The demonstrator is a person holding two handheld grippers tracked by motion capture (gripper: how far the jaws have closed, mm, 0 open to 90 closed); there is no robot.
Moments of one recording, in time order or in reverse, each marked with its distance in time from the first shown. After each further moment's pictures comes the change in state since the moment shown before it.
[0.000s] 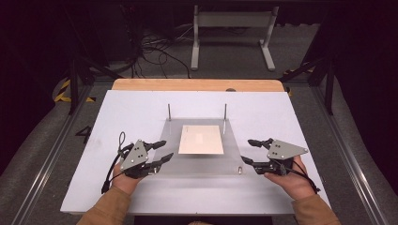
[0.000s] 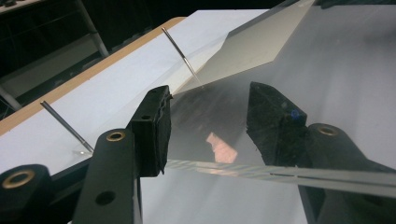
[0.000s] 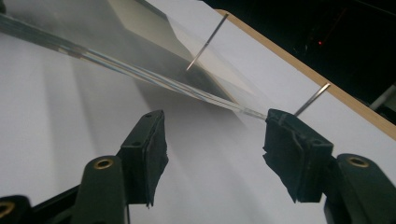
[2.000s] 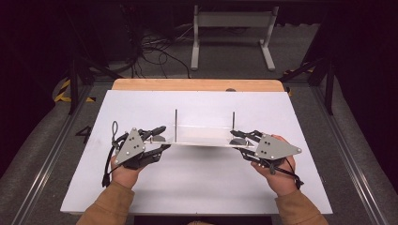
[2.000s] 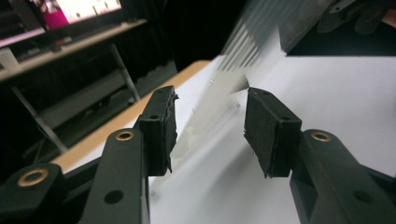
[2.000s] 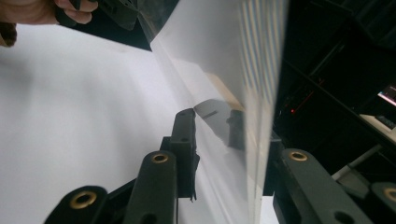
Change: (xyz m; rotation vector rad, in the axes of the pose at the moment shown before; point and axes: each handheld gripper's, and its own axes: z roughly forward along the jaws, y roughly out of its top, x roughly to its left) left arm 0.002 0.054 -0.016 -0.131 0.096 0.039; right arm 0.016 0.075 0.003 -0.160 -0.062 -0.240
